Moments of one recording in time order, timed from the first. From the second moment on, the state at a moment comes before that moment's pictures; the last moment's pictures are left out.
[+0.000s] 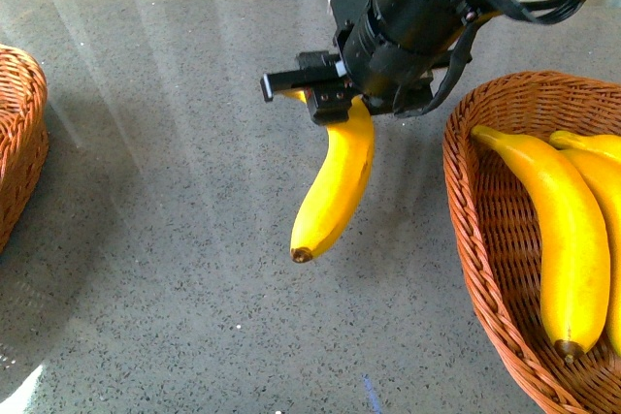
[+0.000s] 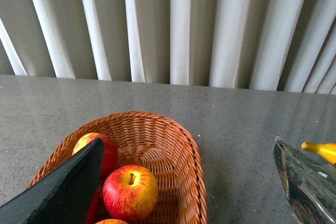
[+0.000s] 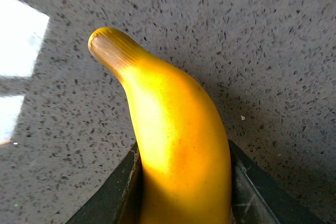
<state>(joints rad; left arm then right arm) 0.00 0.02 0.01 0.00 0.00 0.00 0.52 2.12 1.40 -0.25 0.05 0.14</state>
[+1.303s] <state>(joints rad) 0.00 0.02 0.01 0.00 0.00 0.00 0.04 1.68 0.84 -0.10 -0.15 -0.28</state>
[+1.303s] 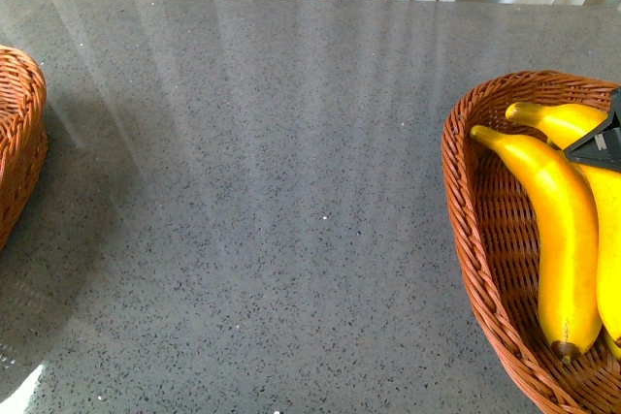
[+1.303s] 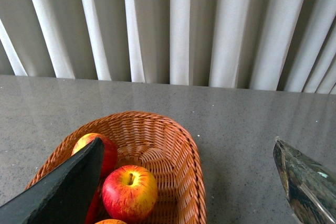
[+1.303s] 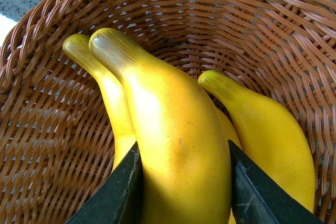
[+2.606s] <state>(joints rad) 0.00 0.02 0.01 0.00 0.00 0.00 0.05 1.47 0.31 1.17 0.05 -0.02</state>
